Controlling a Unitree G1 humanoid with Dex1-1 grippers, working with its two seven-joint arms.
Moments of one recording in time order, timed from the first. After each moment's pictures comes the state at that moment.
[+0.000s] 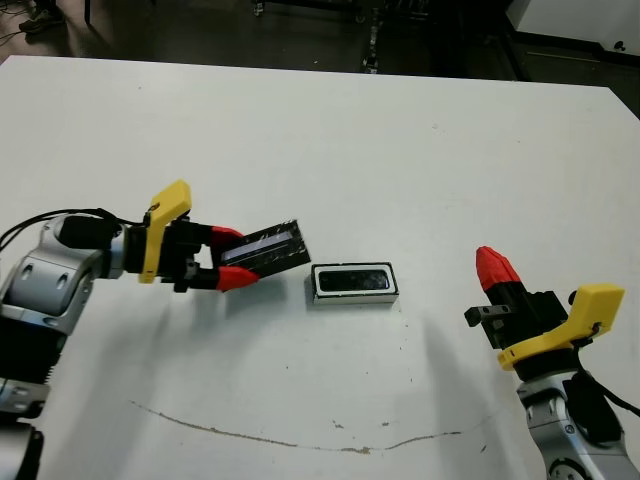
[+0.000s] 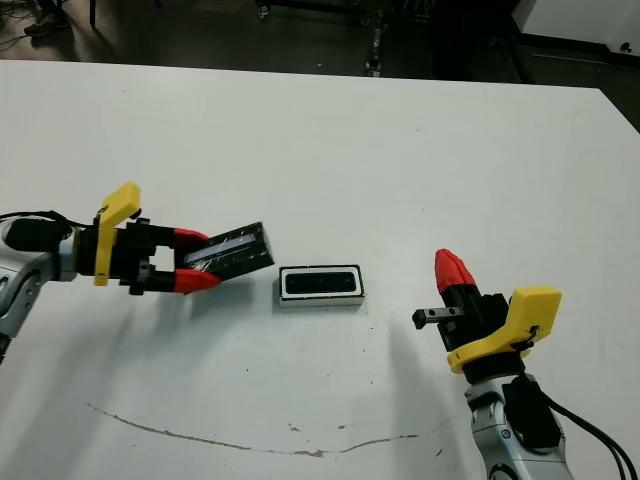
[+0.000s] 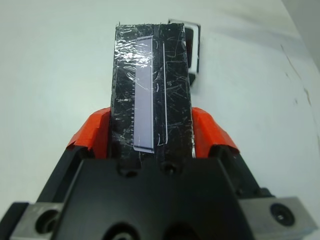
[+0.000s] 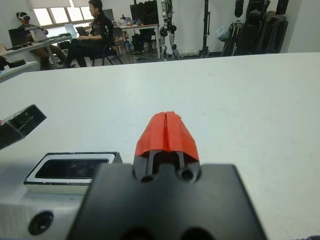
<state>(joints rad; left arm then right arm) -0.48 0.66 -0.14 0.16 -0.33 0.40 -1.22 0.26 -0.18 -0.11 -0.56 0.38 0.29 0.18</state>
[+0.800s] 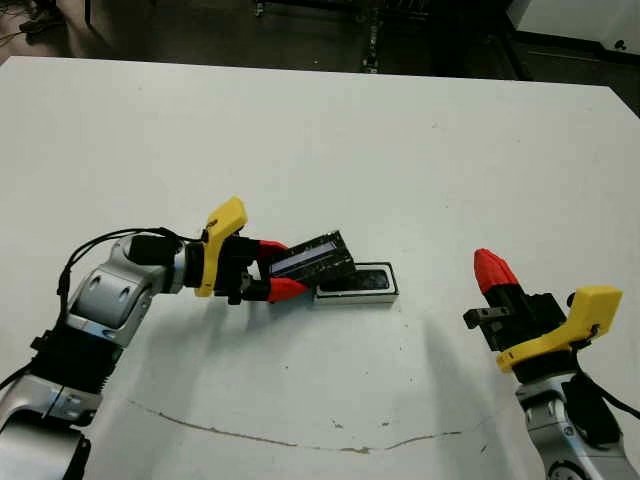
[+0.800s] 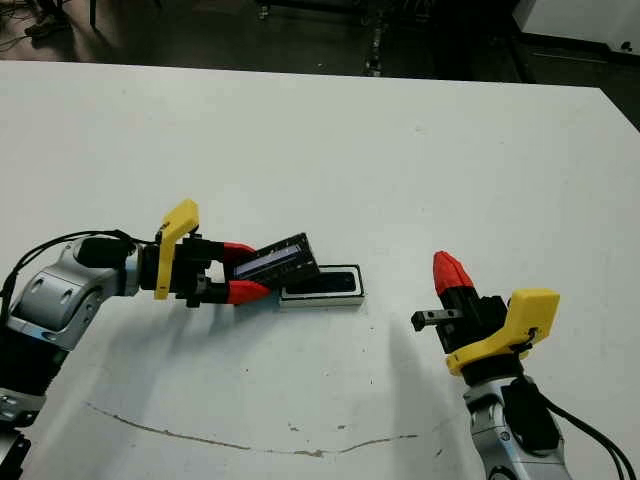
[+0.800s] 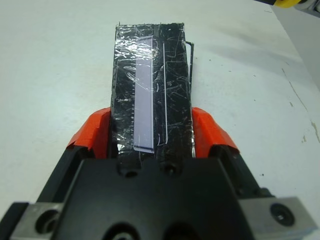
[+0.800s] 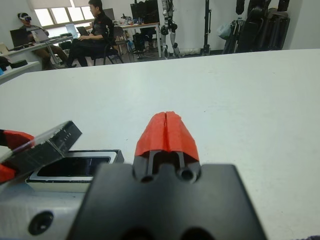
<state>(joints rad) -0.47 0.53 -0.26 0.14 -0.31 0.46 -1.11 0.27 -0.17 -0.10 -0.56 0.39 0.29 0.18</state>
